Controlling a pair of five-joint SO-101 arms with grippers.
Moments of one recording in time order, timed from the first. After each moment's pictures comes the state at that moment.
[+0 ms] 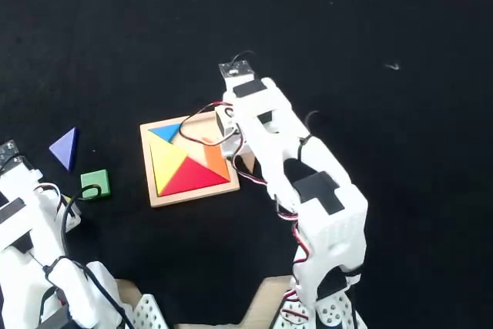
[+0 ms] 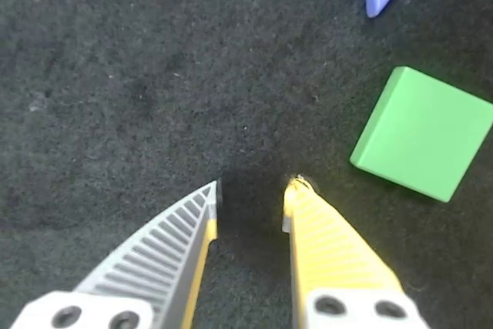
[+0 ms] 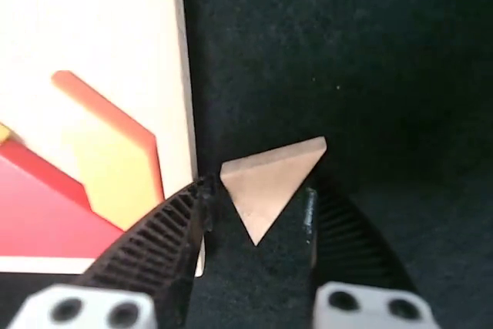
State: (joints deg) left arm -45.9 -35.0 69.3 49.2 -6.0; right arm -22.9 23.9 4.7 72.3 -11.6
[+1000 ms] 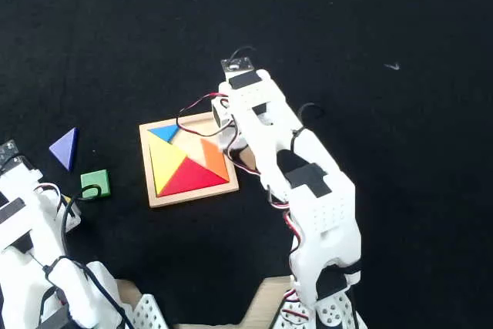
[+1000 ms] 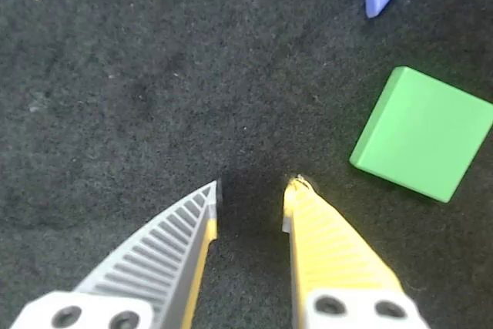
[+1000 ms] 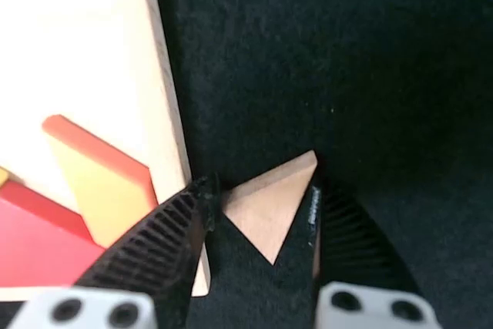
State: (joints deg) left arm -45.9 -35.0 69.3 49.2 -6.0; right arm -22.7 32.0 -5.1 77.9 -15.3
